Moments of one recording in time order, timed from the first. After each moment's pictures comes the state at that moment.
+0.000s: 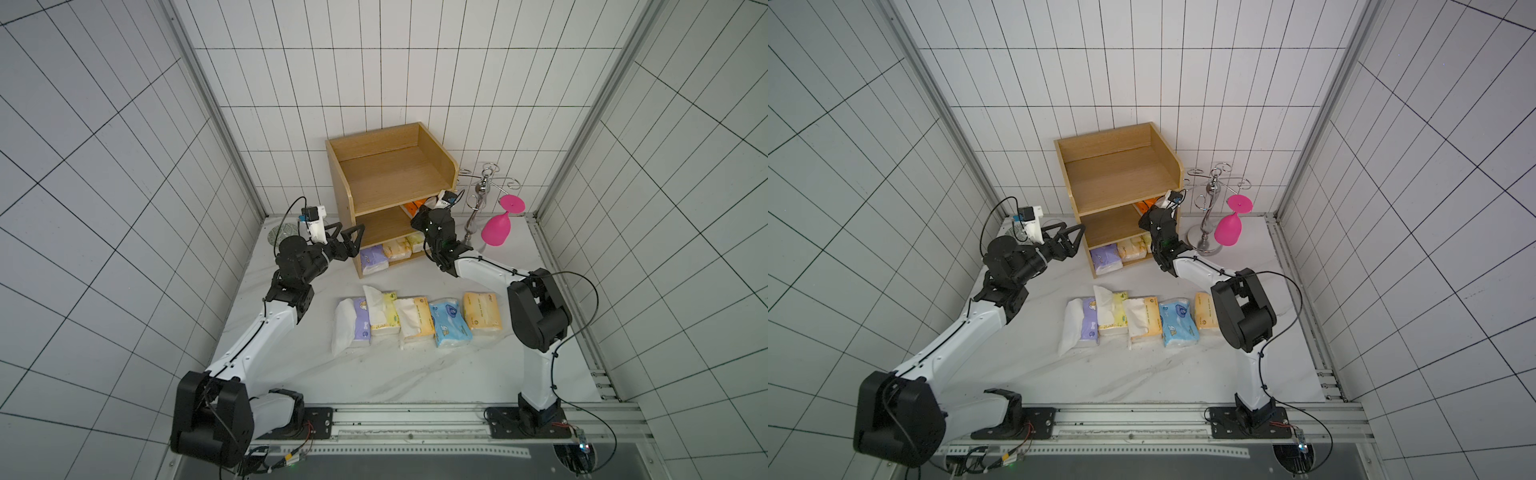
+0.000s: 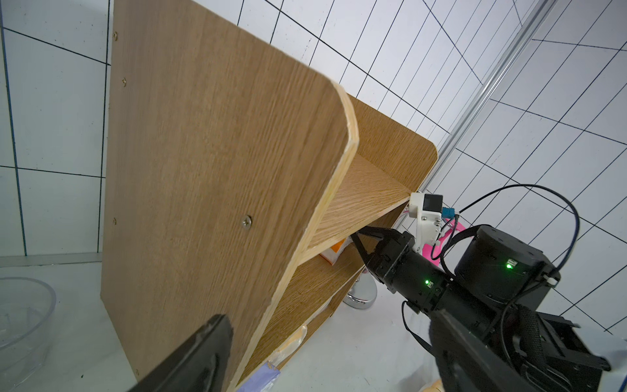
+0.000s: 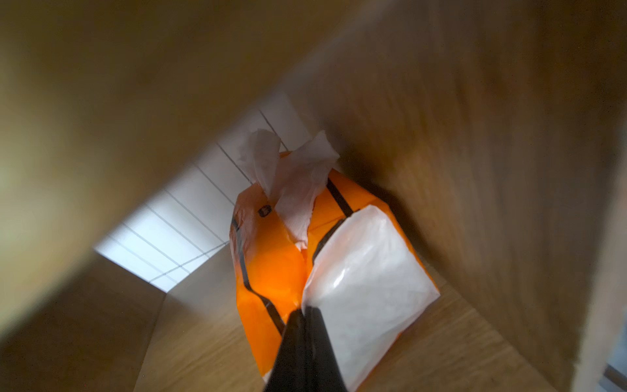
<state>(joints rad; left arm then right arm) -0.20 1.23 0.85 0.40 0.39 -0.47 0.64 1.97 1.44 0.39 0.35 0.62</state>
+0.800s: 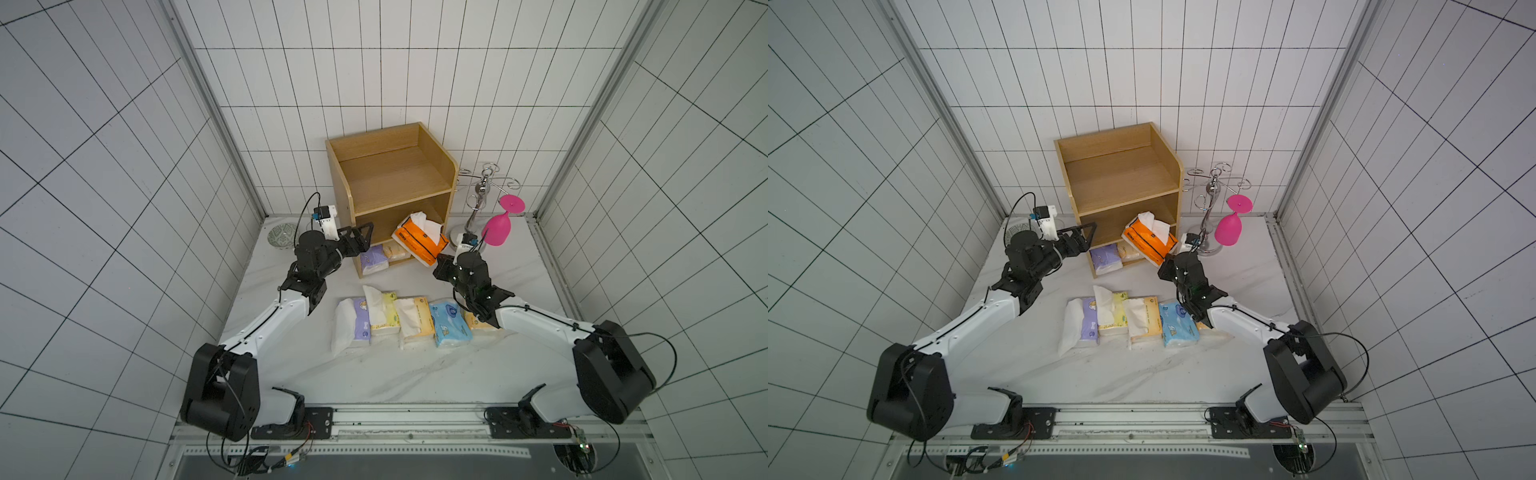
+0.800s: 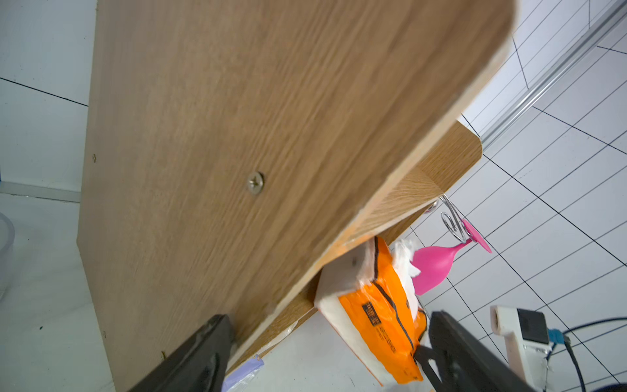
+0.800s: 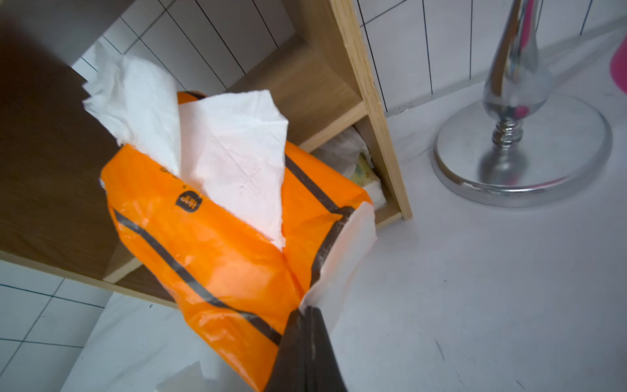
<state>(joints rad) -0.28 1.37 0.92 0.38 0.27 -0.60 0.68 1.44 0.78 0.28 0.22 0.61</state>
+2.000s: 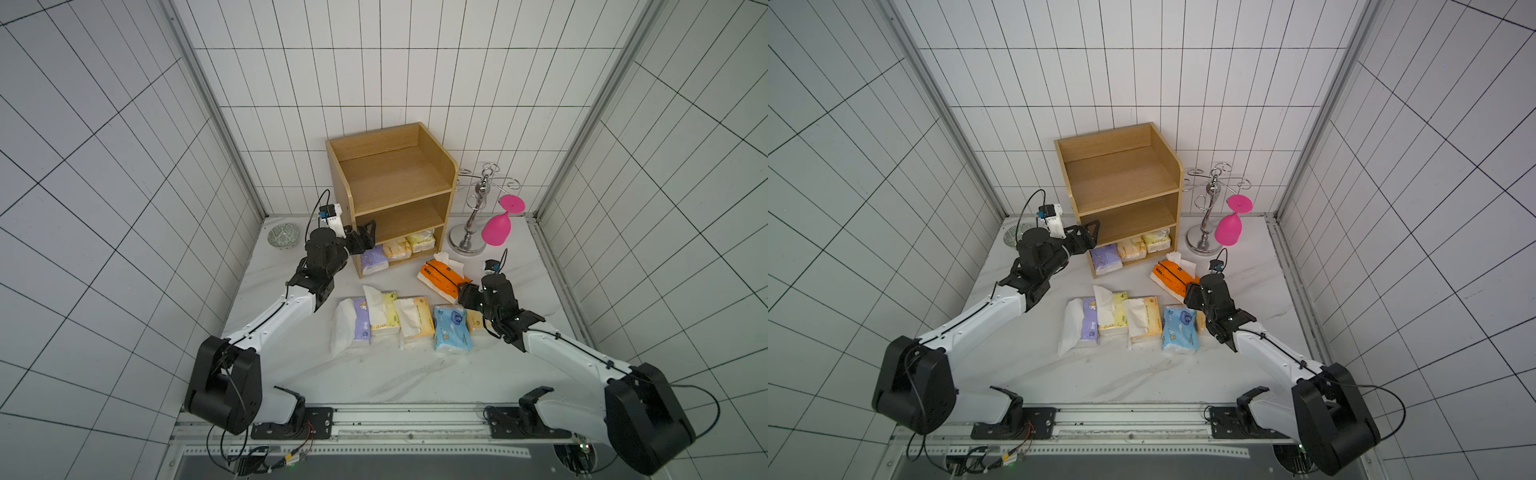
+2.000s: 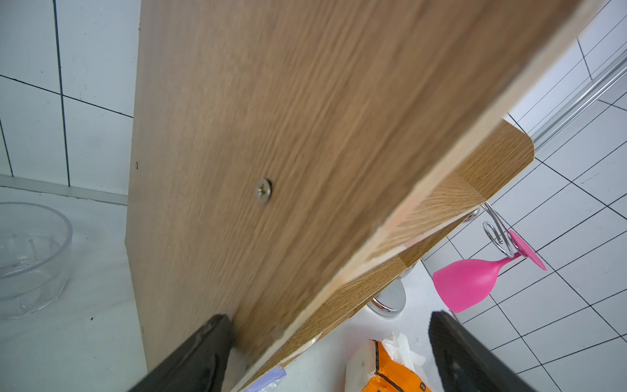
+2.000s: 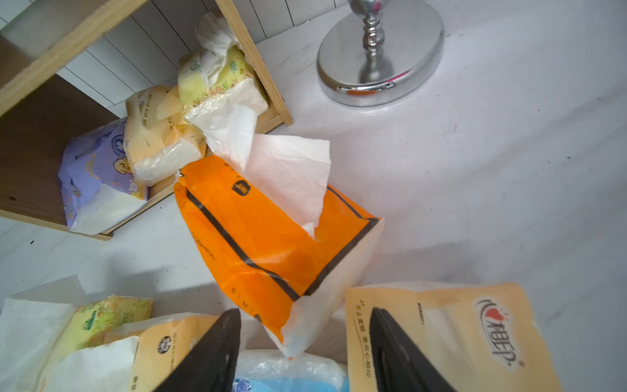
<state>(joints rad) -0.34 1.39 0.96 0.31 0.09 -0.54 0.53 1.19 0.62 -0.03 0.15 0.50</state>
